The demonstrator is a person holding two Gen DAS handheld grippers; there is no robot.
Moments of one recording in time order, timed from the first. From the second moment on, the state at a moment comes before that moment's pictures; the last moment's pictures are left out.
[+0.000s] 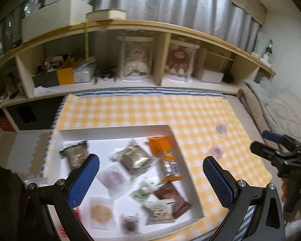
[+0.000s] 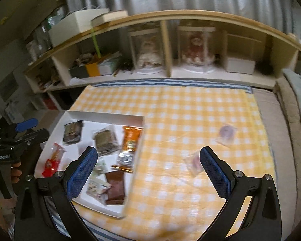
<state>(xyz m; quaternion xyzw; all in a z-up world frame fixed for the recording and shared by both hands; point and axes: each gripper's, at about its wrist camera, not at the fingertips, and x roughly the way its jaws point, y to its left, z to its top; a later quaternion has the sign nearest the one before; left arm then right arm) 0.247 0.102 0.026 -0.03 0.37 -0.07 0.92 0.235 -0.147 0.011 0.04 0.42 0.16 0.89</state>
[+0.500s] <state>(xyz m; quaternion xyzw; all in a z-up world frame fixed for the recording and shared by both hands) 0.295 0.006 -0.027 -0.05 0.37 -0.16 0.91 0.248 -0.259 -0.030 0.08 0.41 0.06 0.91</state>
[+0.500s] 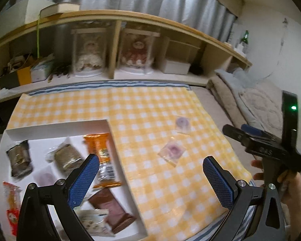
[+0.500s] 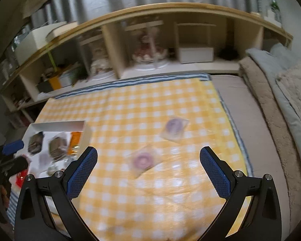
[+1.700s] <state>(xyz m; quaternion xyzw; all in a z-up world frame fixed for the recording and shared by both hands) 0.493 -0.183 -0.218 0.24 0.50 -0.30 0.78 0.340 -0.325 -0.114 0.15 0.46 -0.01 0.88</state>
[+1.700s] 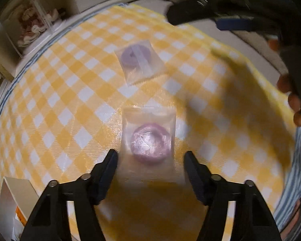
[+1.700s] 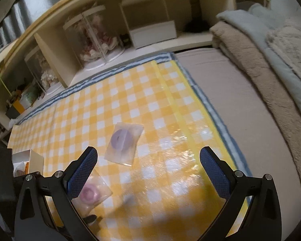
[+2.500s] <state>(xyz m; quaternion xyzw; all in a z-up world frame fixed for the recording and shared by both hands) 0.505 -0.145 -0.212 0.20 0.53 -0.26 0.78 0.381 -0.295 -0.169 0.26 0.50 -0.03 0.83</state>
